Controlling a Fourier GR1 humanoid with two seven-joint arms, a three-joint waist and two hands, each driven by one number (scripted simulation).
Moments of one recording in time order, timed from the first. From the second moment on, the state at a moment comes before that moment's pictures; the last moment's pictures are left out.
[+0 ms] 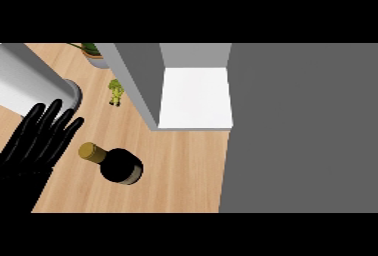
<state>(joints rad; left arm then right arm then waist) 0.09 0.19 0.02 -2.17 0.48 -0.18 0.28 -0.07 -0.13 0.09 -2.43 -0.18 0.05 0.52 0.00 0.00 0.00</state>
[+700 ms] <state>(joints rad) 0.03 0.21 0.09 -1.75 0.38 -0.36 0.07 -0.08 -0.12 0.10 -2.43 -0.17 0.05 0.54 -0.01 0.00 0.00</state>
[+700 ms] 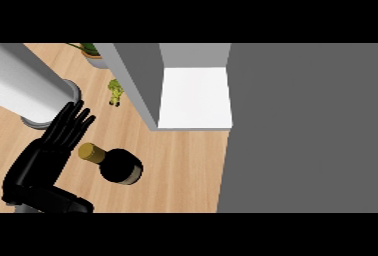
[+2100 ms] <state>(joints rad) -0.18 0.22 0.11 -0.78 0.05 -0.53 -0.58 -0.09 -0.08 0.11 -2.46 -0.14 0.06 0.57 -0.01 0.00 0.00</state>
